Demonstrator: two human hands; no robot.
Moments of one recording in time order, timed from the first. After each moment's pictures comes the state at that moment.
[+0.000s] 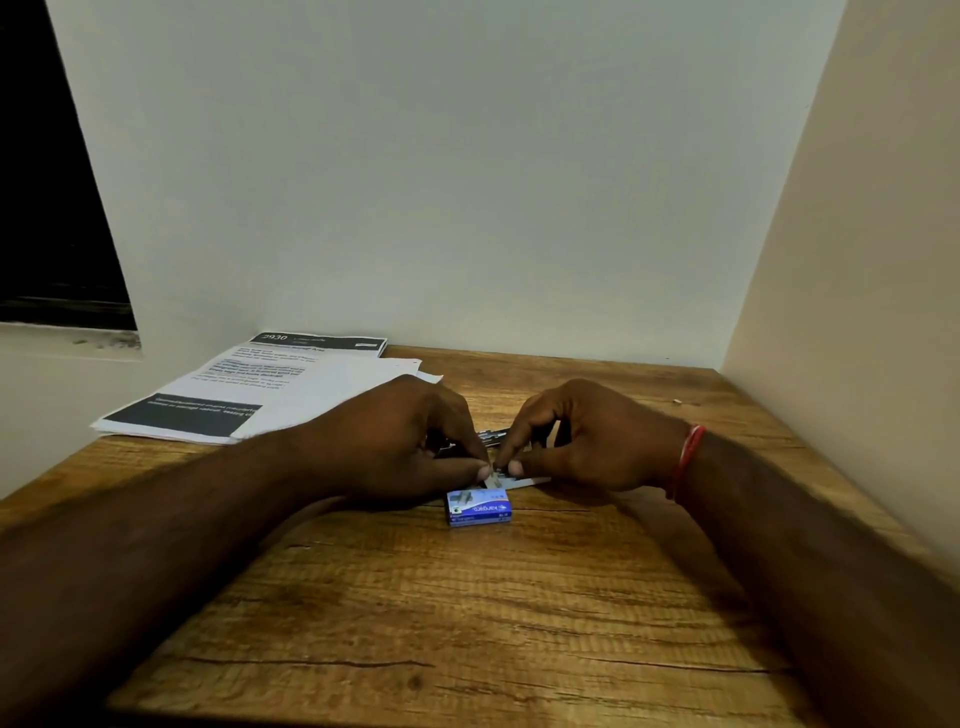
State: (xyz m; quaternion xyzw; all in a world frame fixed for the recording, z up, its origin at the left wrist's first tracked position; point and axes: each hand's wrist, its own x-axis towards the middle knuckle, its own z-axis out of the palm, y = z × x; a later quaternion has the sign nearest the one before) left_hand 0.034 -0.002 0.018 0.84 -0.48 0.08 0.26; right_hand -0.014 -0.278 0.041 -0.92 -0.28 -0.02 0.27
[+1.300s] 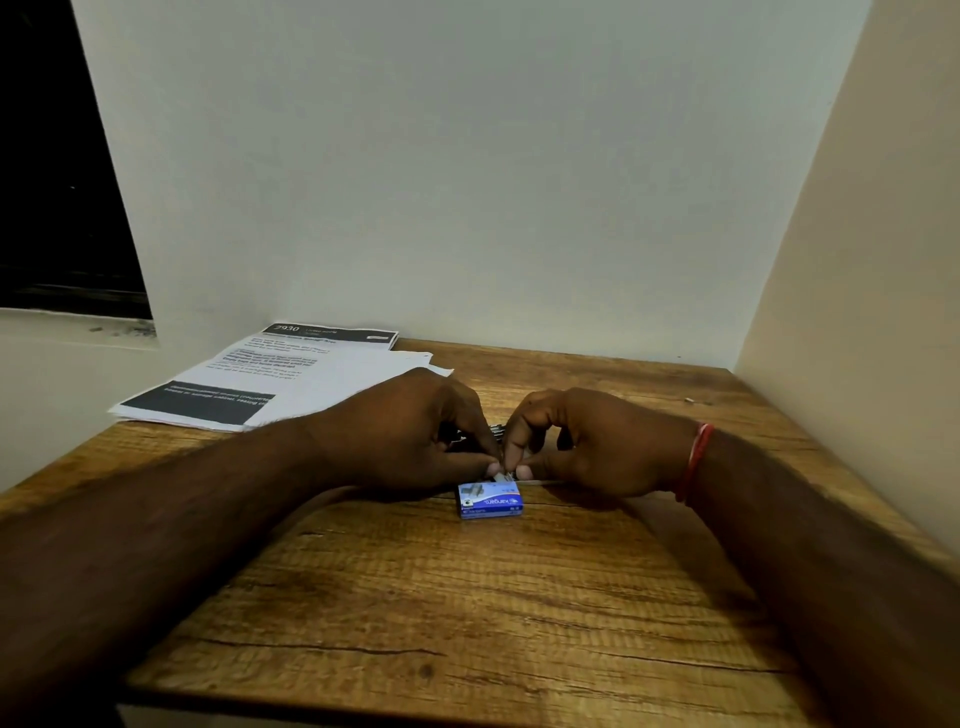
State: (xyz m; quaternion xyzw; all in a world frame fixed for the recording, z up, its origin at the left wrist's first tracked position) left_hand 0.040 -0.001 0.016 0.83 -0.49 0.08 0.24; right_hand -0.016 -0.269 0.040 -0.94 -0.27 0.03 0.22
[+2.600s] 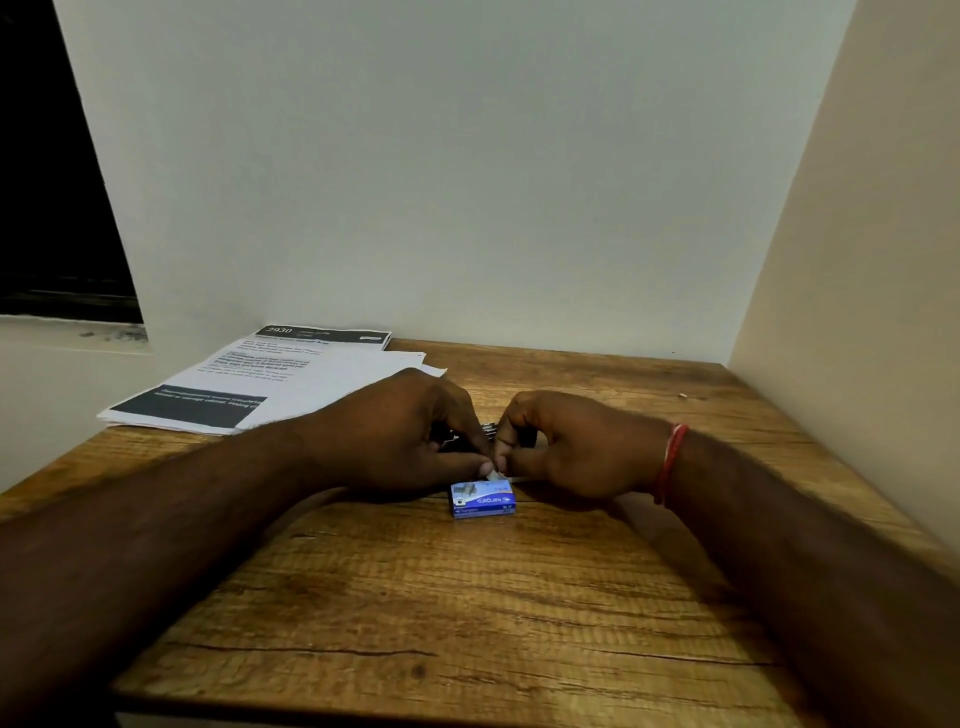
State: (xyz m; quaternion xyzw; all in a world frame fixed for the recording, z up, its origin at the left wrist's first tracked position) left_hand 0.040 -0.002 0.016 0.83 -0.49 0.08 0.25; right_hand -0.024 -0.250 0.042 -0.96 -0.21 0.03 0.19
